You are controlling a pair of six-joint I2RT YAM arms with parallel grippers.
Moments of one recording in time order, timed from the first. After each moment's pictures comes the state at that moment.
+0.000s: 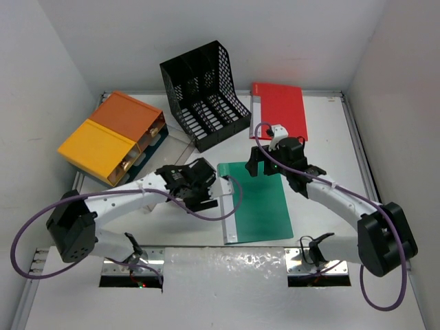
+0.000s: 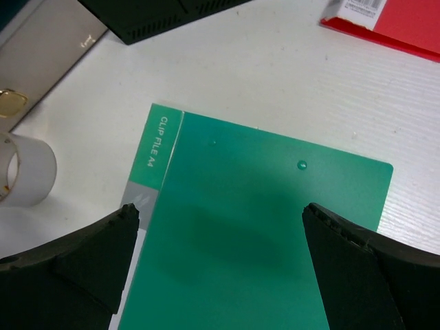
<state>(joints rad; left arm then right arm) -0.88 1.34 0.97 -0.74 -0.06 0.50 0.44 1.27 0.64 0.07 -0.10 0.24</state>
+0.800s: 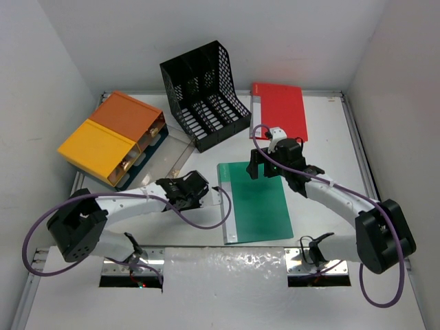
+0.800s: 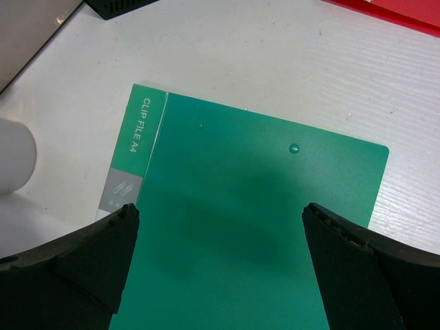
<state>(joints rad) -0.85 1.36 0.69 -0.53 -0.21 0.60 0.44 1.29 0.64 0.02 -0.08 0.22</state>
